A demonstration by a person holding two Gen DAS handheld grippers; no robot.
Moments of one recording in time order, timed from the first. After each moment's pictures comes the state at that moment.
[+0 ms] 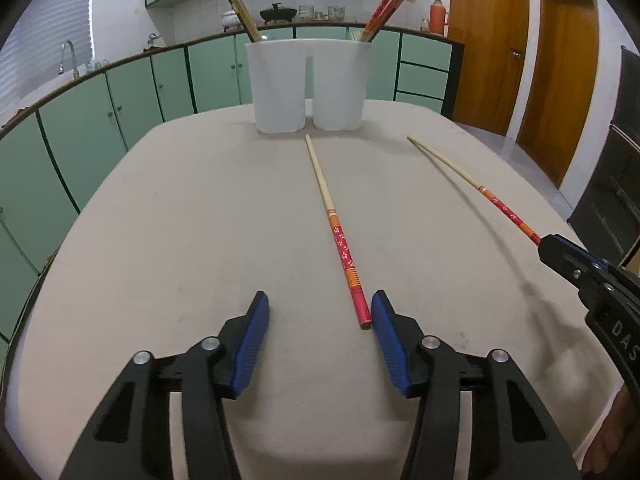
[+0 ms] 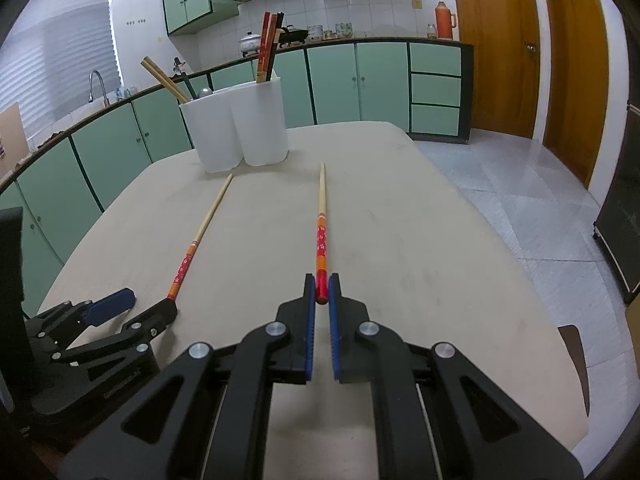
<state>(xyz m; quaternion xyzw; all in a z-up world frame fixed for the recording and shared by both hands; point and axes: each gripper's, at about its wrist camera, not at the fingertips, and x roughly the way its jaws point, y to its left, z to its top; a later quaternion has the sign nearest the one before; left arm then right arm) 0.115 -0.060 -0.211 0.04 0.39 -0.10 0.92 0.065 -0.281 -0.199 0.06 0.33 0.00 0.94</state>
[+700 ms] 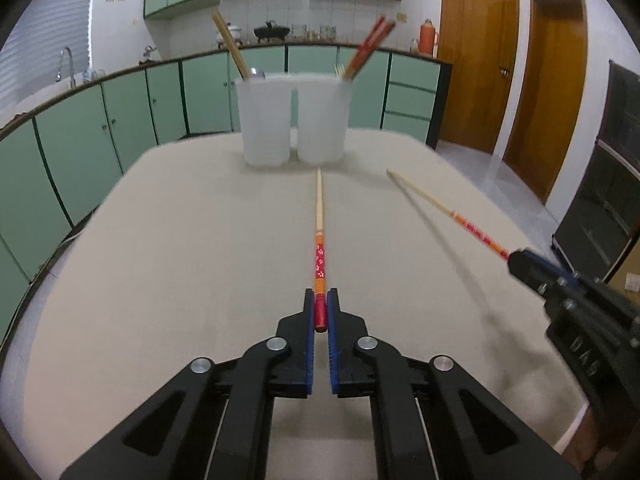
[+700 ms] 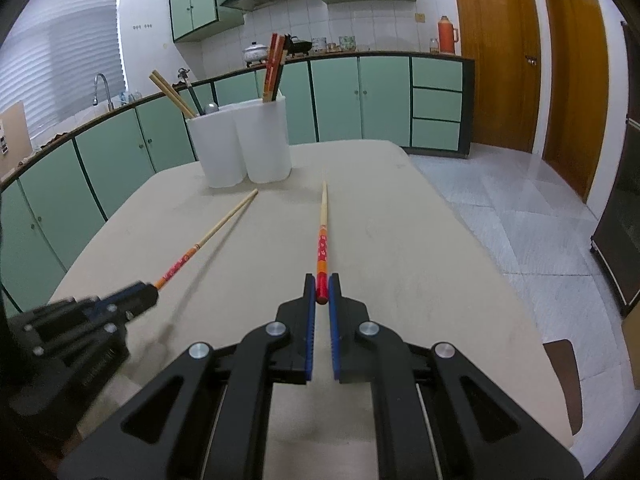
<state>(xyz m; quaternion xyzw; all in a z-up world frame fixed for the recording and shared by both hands) 0.103 -0.063 -0.176 0.02 0.35 -0.12 0.93 0.059 -0.272 -0.183 0.05 0.31 0.00 0.95</state>
